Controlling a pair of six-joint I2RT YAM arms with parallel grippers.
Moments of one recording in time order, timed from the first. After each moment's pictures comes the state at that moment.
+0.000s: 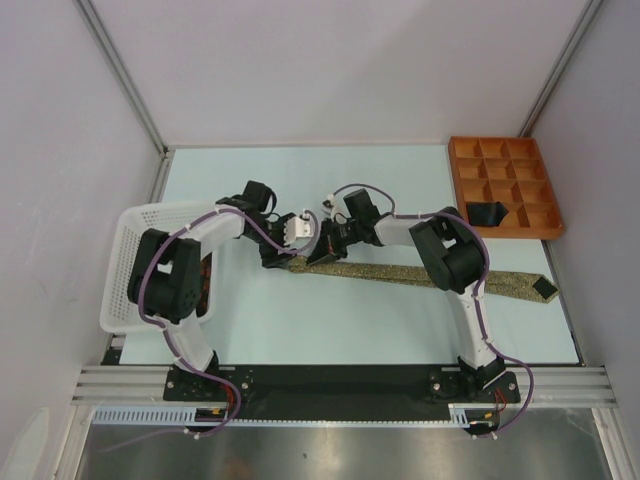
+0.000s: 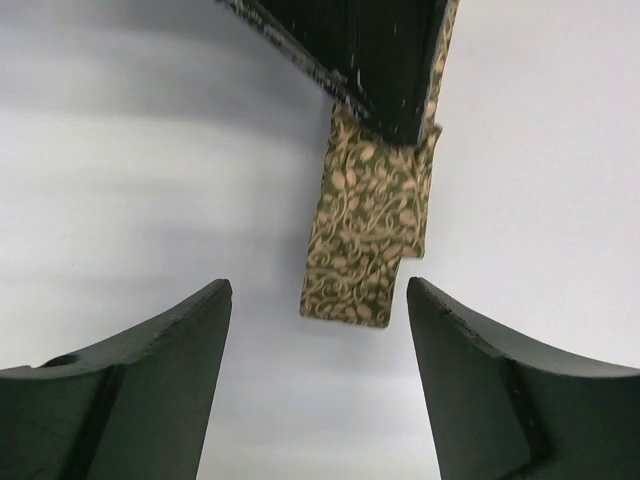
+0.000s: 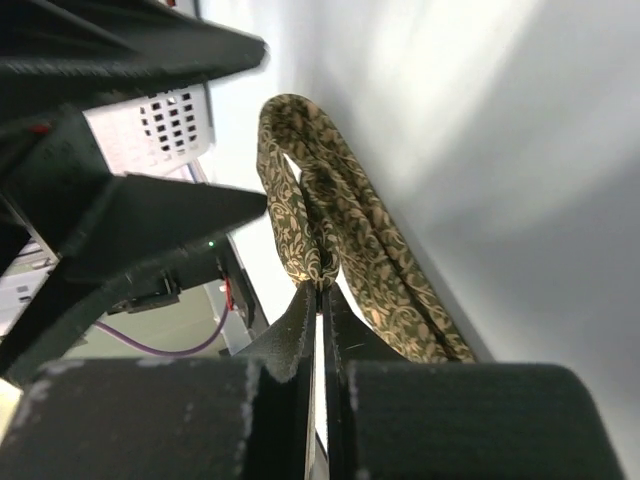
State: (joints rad) left arm -0.32 1.79 1.17 -0.64 0.57 1.13; right arm 0.57 2.22 1.37 0.05 -0.92 0.71
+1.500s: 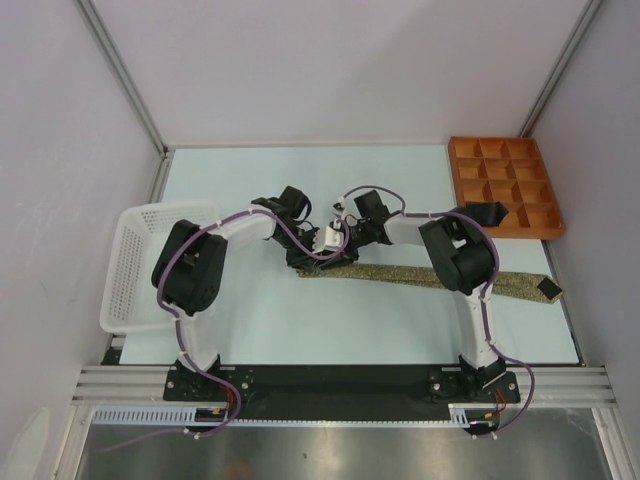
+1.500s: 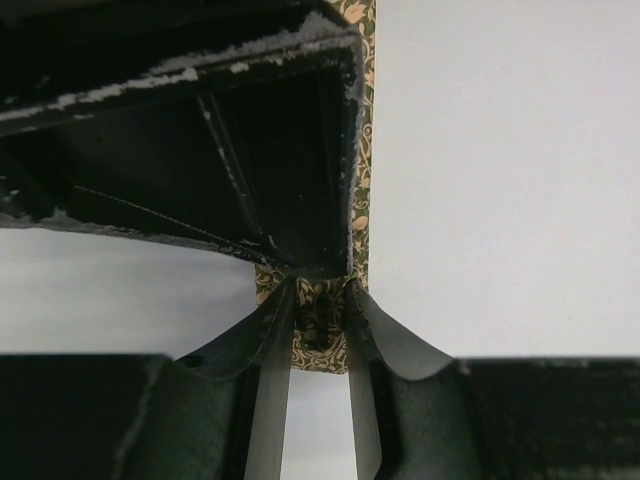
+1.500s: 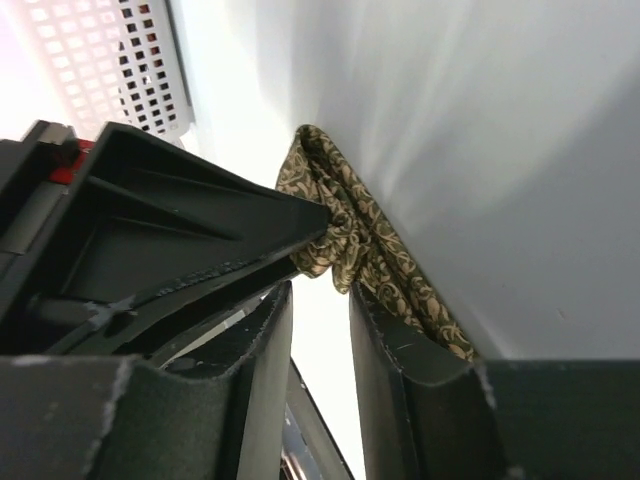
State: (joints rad) left arm -0.50 1.90 1.28 -0.69 0.57 1.04; right arm 0.53 2.16 1.31 -0.07 -0.92 0.64
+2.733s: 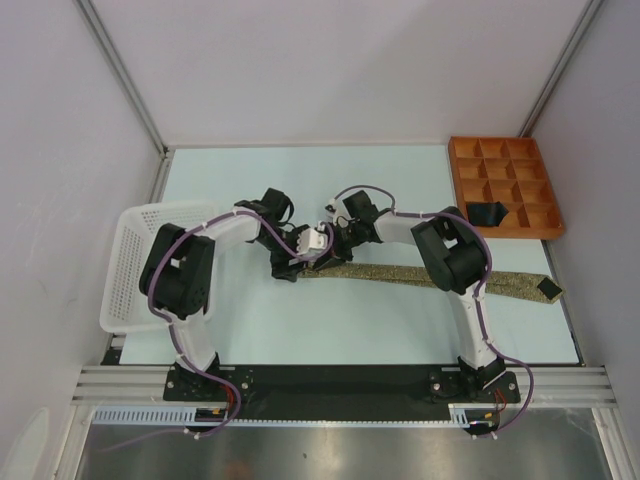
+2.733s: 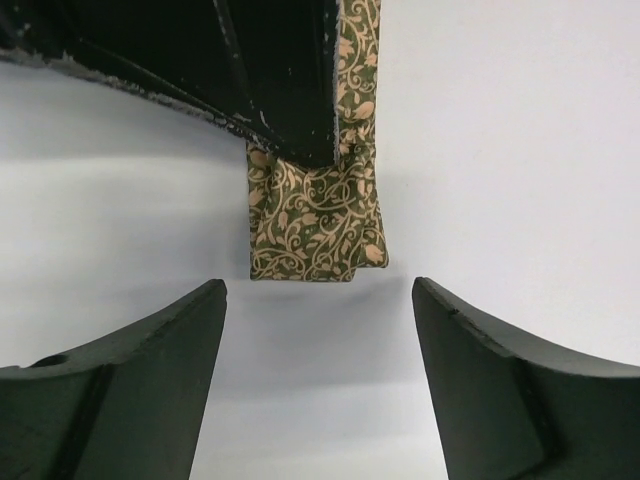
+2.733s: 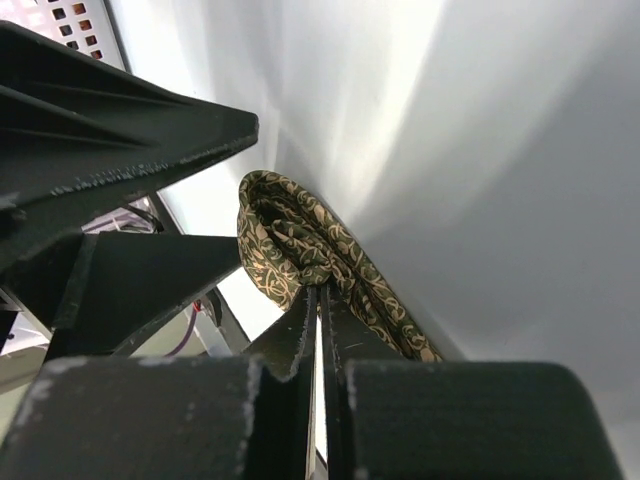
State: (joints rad) left arm -0.41 1.84 1.19 -0.70 0.54 1.12; right arm 0.57 2.21 1.41 -0.19 -0.80 0.61
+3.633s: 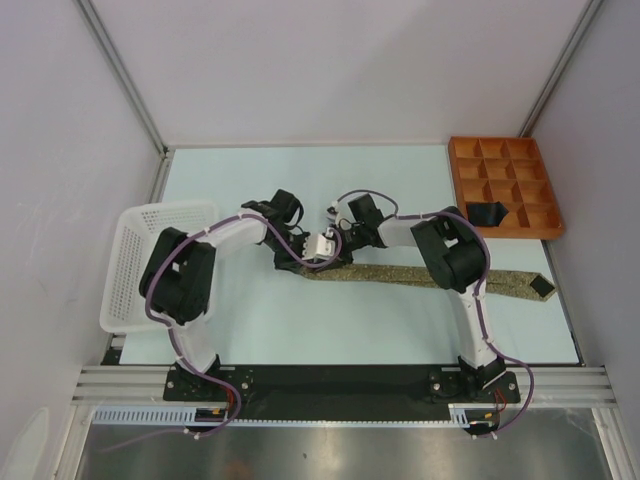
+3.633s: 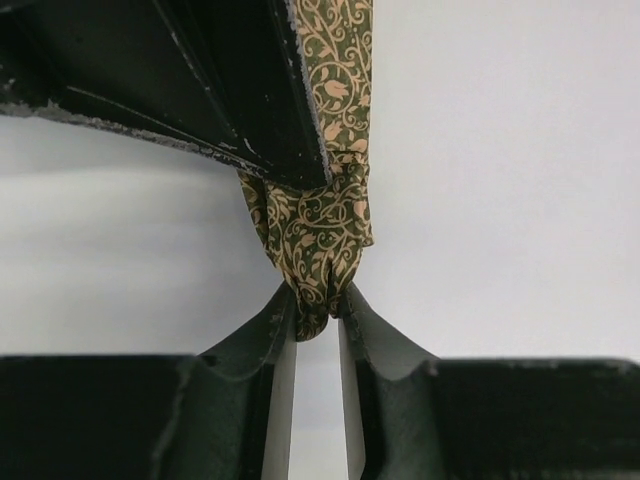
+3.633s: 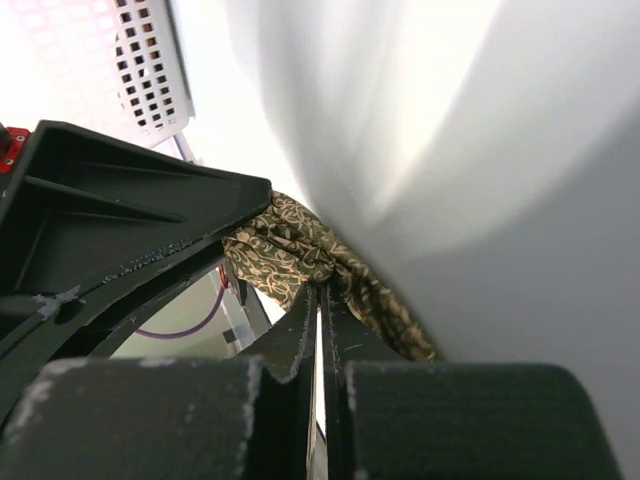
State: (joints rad) left arm -0.48 1.83 1.20 -0.72 0.46 1.11; right arm 0.54 2.21 1.32 -0.02 -0.95 0.66
